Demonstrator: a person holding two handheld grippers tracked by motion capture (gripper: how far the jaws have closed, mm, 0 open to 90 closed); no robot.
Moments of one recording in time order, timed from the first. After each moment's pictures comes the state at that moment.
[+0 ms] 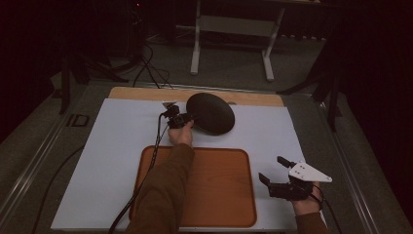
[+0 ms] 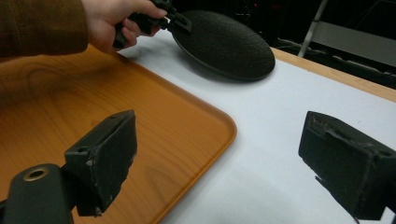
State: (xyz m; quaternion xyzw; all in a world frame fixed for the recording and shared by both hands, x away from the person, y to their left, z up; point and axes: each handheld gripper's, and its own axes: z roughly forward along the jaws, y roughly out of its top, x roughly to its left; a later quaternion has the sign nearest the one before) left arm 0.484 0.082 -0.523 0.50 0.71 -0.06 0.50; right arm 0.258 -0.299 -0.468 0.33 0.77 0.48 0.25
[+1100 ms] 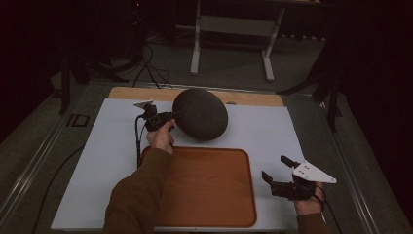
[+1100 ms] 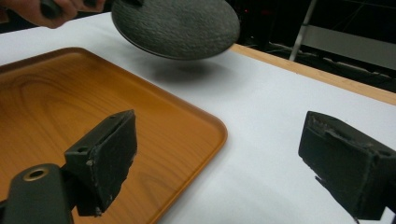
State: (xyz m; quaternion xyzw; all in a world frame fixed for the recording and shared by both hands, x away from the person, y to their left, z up) left arm 0.431 0.145 -0.478 0.46 0.69 -0.10 0.55; right arm 0.257 -0.306 -0.467 0.34 0.75 0.49 0.26
